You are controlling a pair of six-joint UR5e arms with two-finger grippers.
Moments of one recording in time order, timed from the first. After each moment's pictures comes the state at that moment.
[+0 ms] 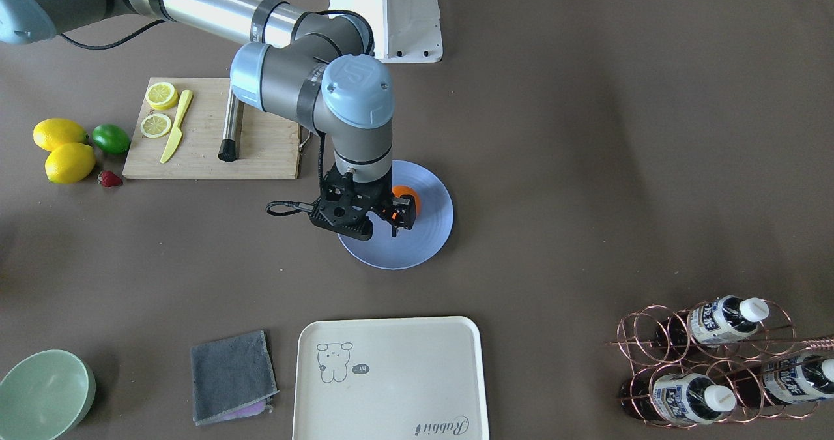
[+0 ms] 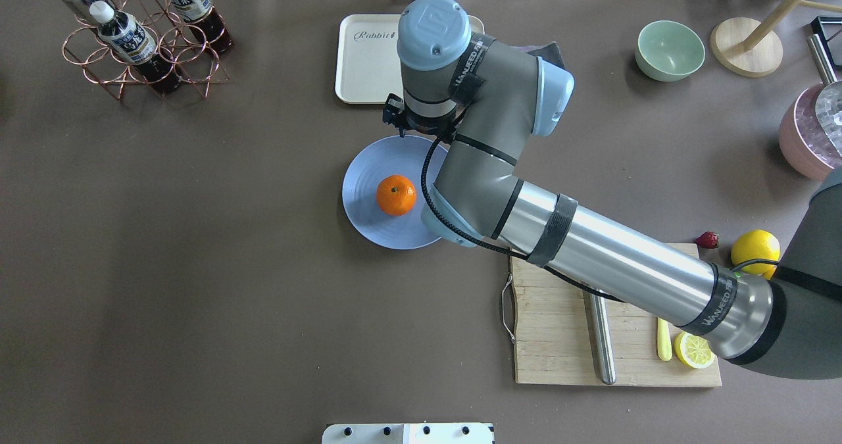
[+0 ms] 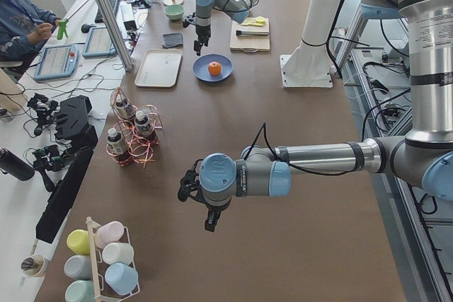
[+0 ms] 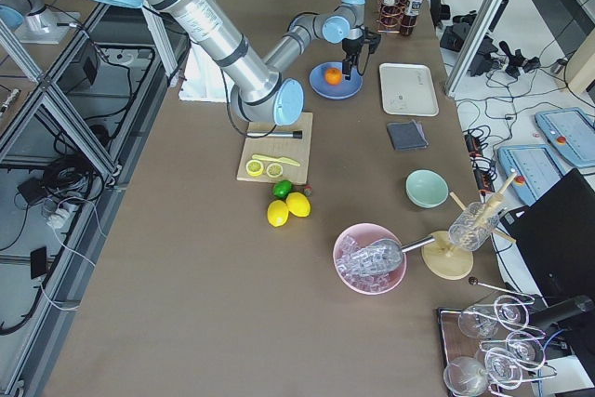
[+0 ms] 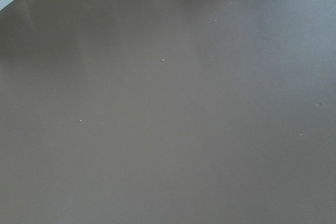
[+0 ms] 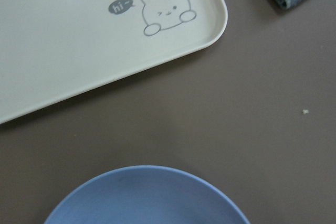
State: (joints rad) left arm -1.65 -1.41 -1.67 -1.62 -2.39 0.30; right arm 0.68 -0.66 1.36 -1.57 1.93 1.42
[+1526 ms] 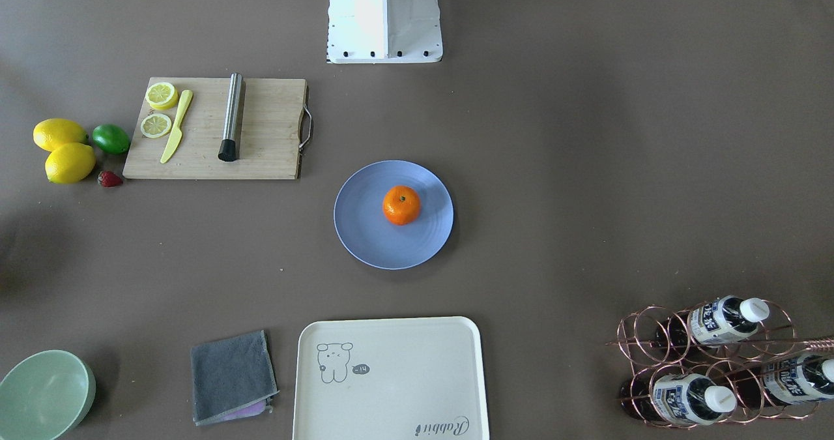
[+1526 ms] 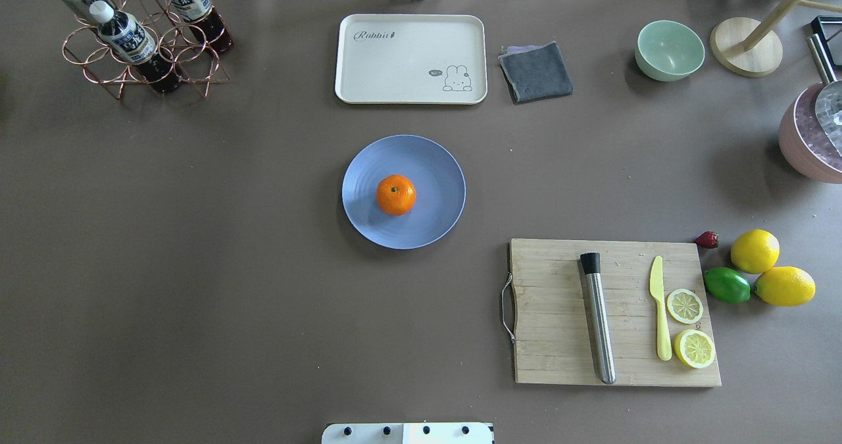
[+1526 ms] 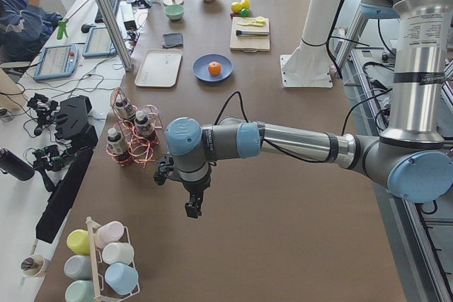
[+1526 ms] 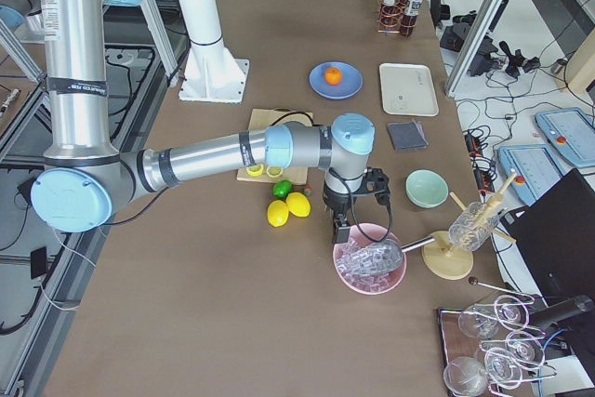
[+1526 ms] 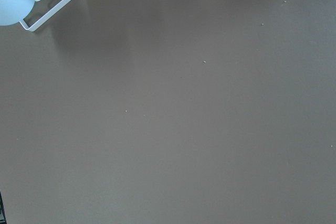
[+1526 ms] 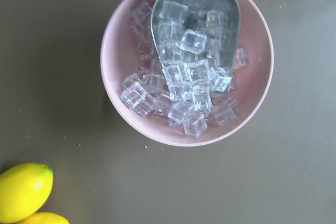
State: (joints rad) left arm -1.64 -1.57 -1.73 -1.31 -2.29 0.30; right arm 1.54 -1.61 1.83 -1.80 2.21 -0.14
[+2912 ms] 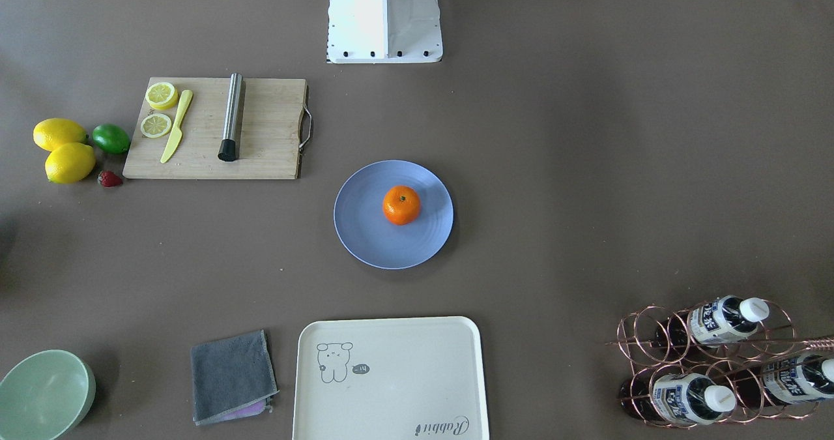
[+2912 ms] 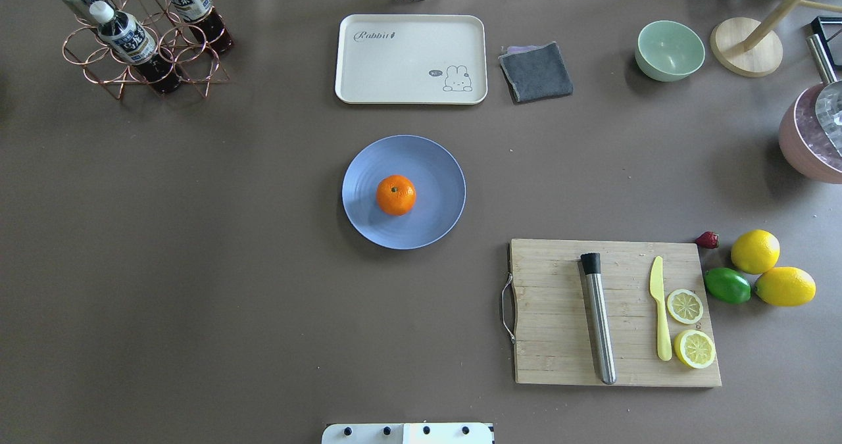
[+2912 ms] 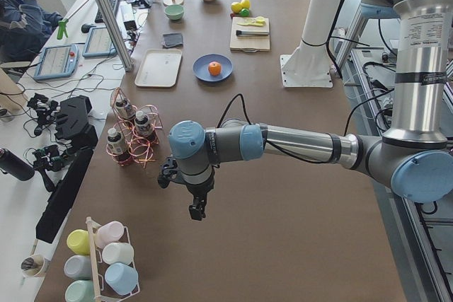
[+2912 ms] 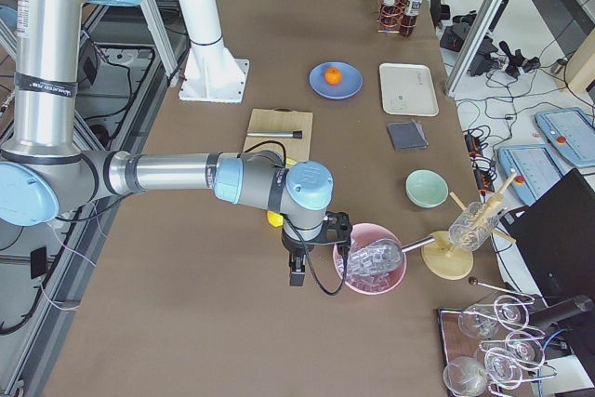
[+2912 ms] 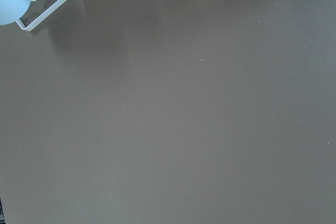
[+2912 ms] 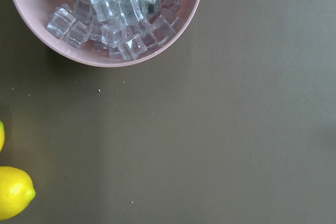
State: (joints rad) left arm -1.63 -1.54 -1.73 -1.31 -2.28 0.31; right arm 1.64 -1.73 1.81 -1.80 2.26 -0.19
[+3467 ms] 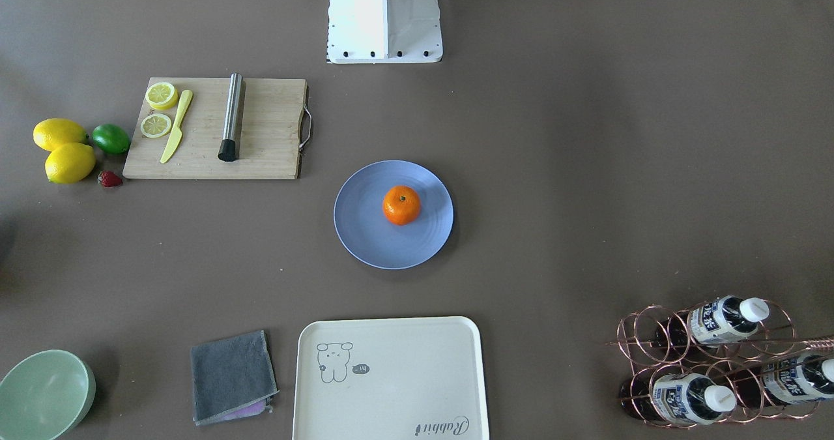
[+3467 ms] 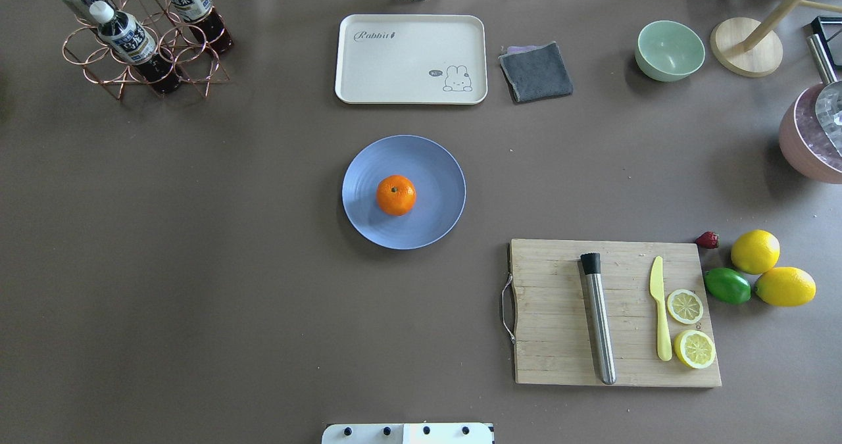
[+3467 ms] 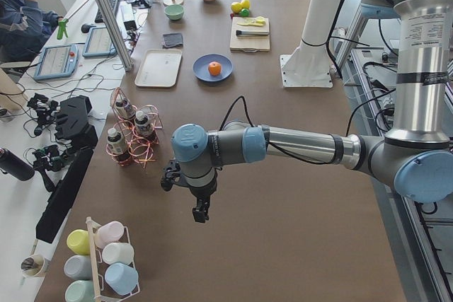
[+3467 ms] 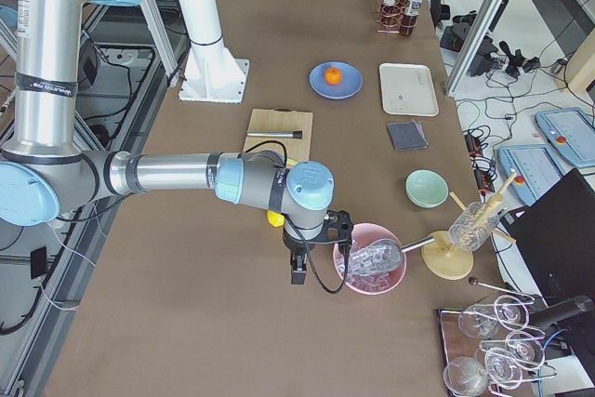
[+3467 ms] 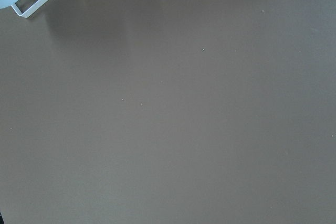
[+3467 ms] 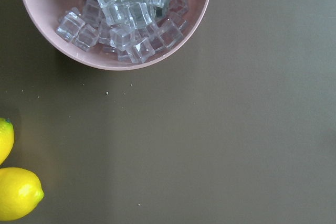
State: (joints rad) left arm -1.63 -1.53 -1.73 -1.31 -2.28 0.30; right arm 1.64 -1.73 1.81 -1.80 2.28 -0.19
